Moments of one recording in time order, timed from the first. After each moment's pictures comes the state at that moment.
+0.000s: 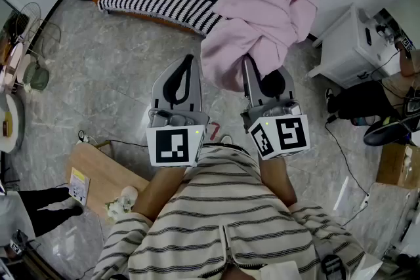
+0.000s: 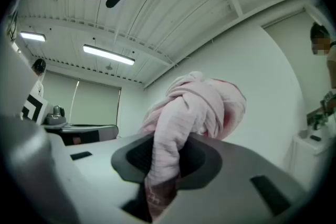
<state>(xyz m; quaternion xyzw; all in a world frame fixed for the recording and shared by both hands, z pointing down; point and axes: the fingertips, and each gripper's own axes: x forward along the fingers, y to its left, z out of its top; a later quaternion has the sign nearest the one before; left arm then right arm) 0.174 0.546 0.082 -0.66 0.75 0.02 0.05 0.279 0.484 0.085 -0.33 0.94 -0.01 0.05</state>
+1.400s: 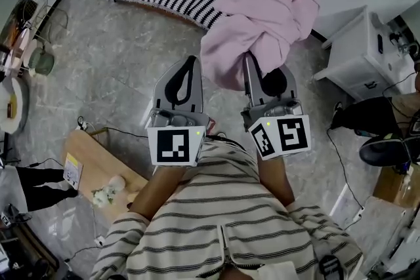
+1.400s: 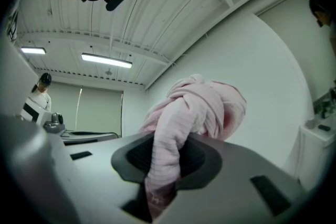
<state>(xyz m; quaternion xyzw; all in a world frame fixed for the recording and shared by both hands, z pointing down) 0.237 0.479 0.121 -0.64 0.77 -0.01 0.03 0.334 0.409 0.116 -0.29 0.95 -0.04 0.06</state>
